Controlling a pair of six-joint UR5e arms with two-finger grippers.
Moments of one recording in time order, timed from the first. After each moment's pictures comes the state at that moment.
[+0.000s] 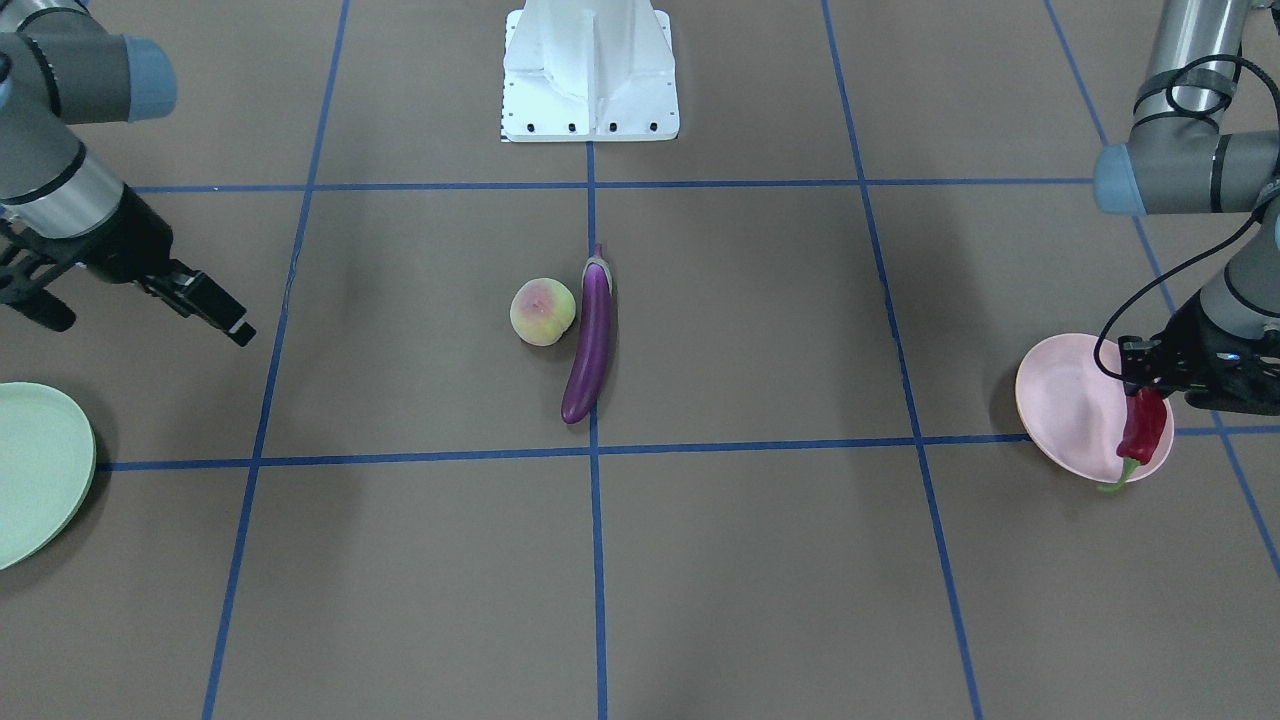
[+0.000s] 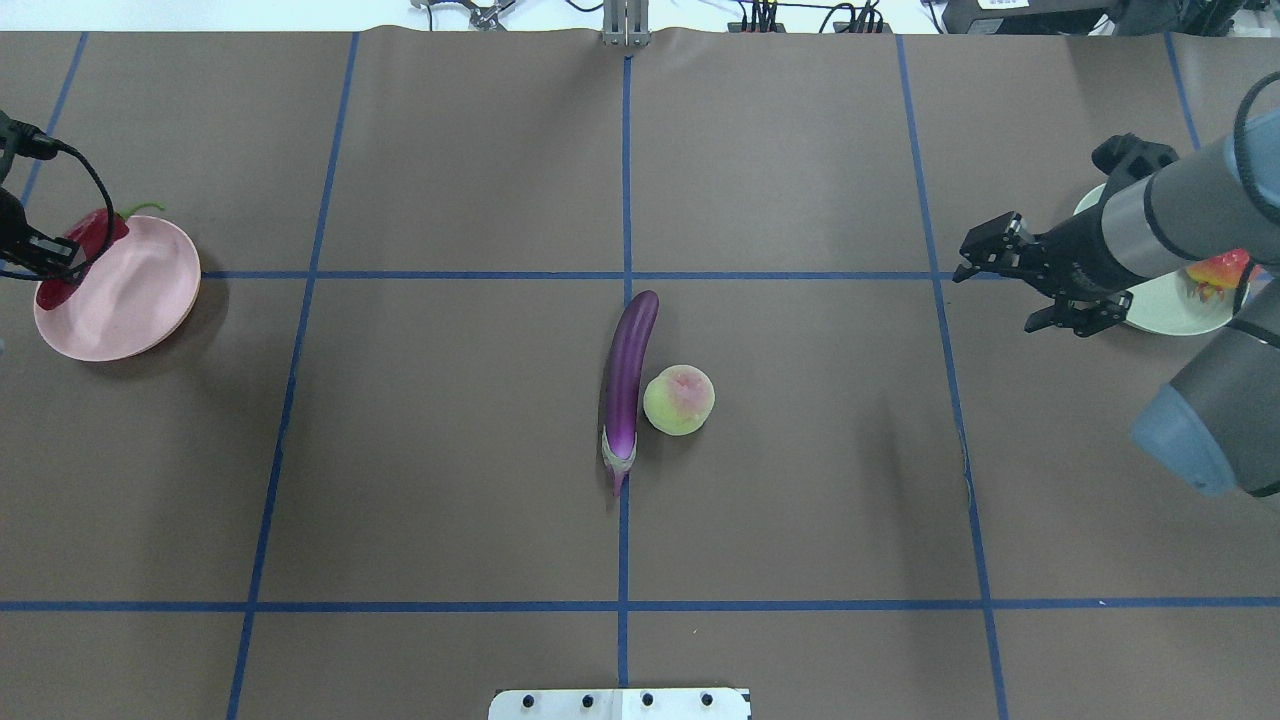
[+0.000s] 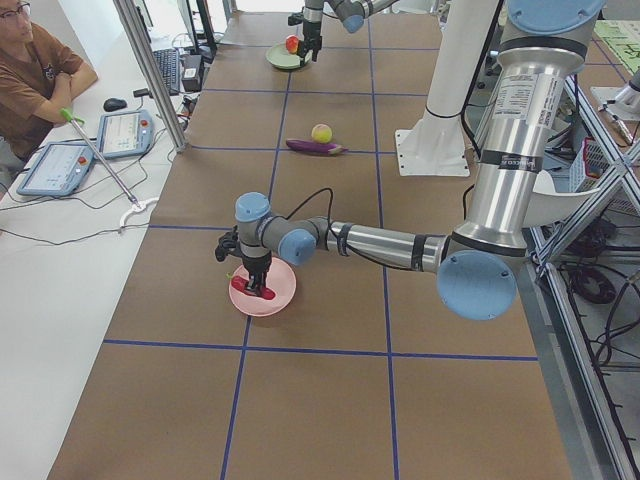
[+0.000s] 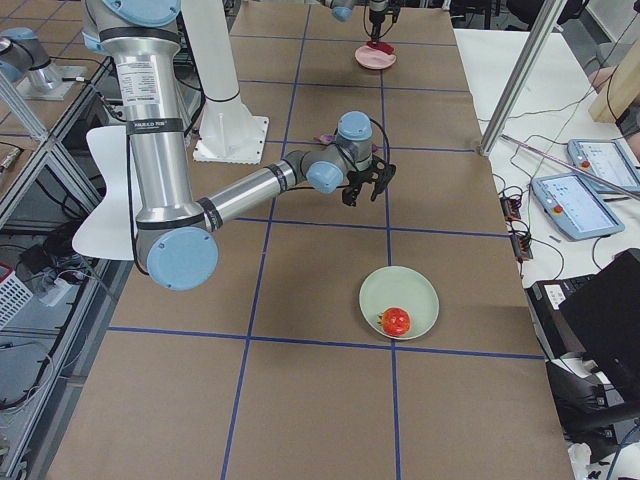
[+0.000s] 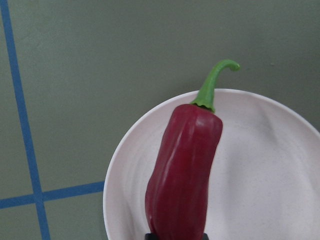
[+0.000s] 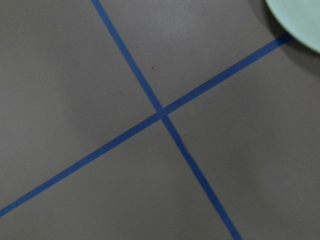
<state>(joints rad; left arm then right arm) -1.12 -1.74 -1.45 -1.94 -2.10 -0.37 0.87 -1.41 1.88 -1.19 2.14 1.59</state>
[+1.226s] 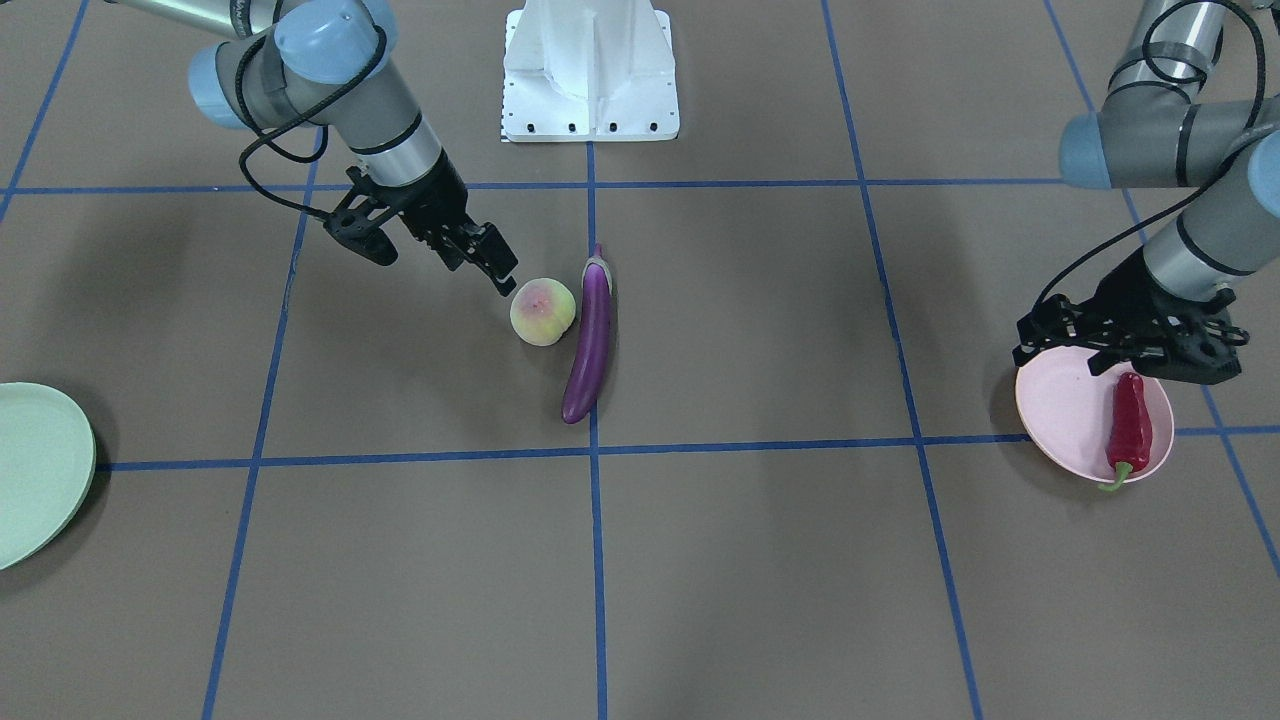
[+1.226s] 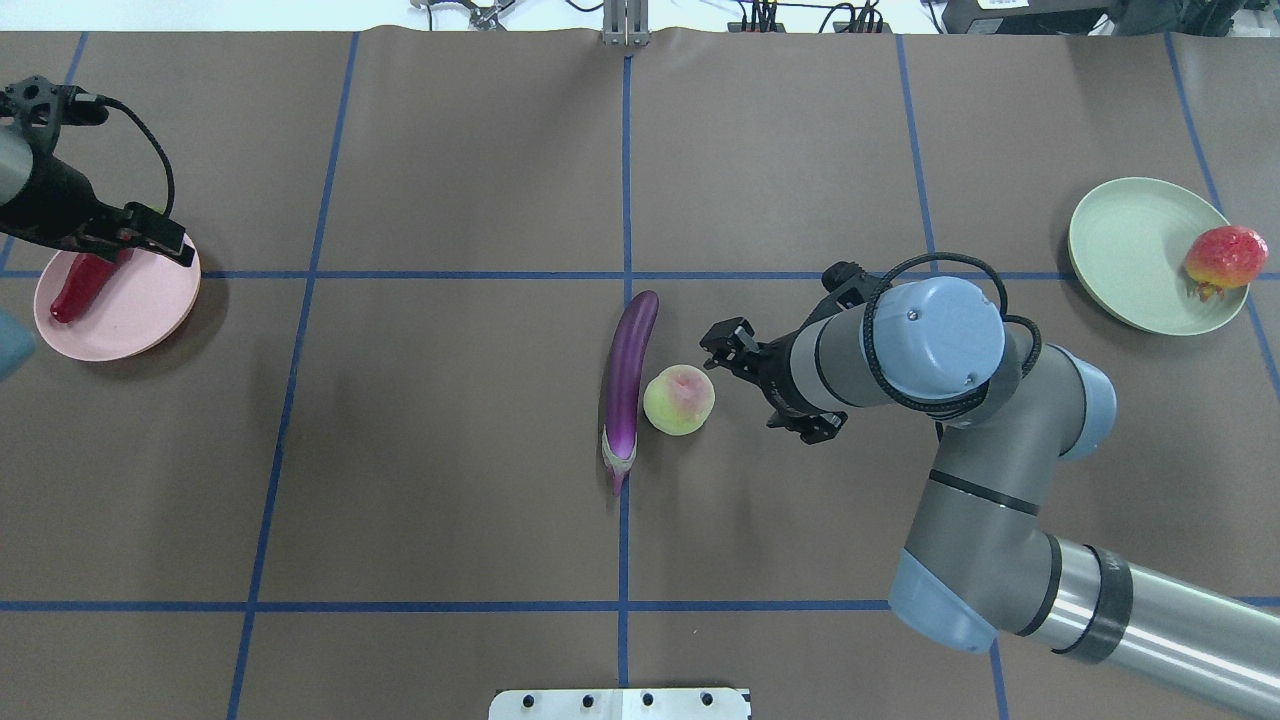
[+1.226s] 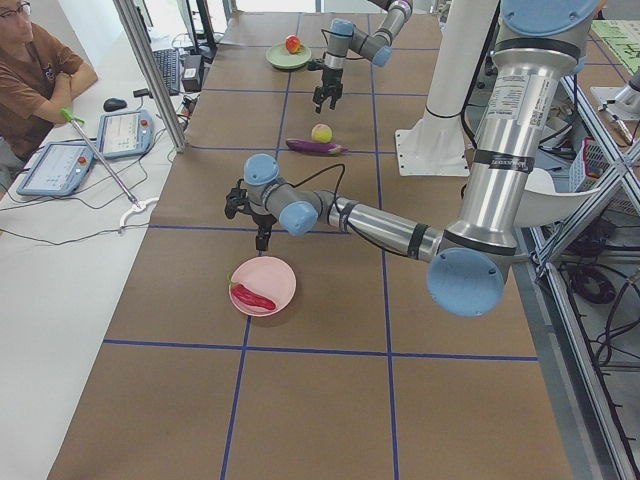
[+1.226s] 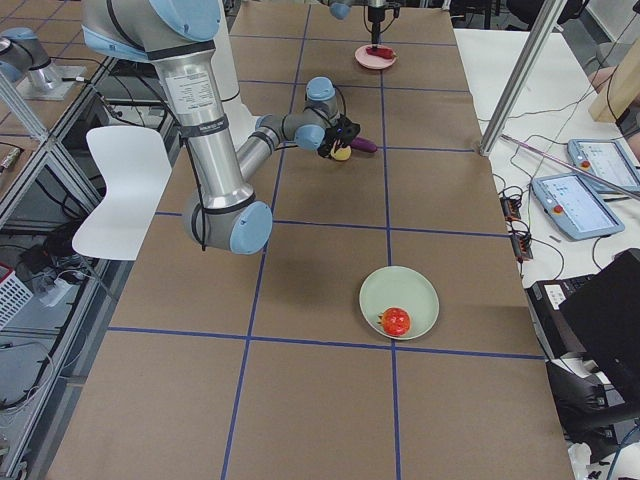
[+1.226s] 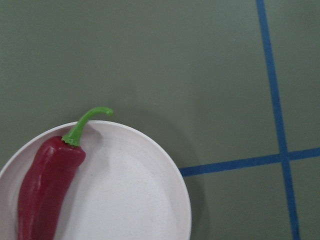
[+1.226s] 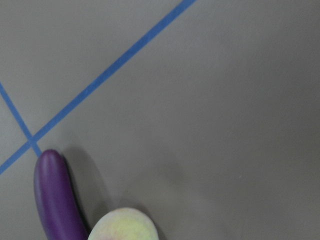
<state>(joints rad) -1.05 -1.77 -1.65 -1.98 -2.28 -0.72 0.49 -1.15 1.82 -1.19 1.79 2.02</state>
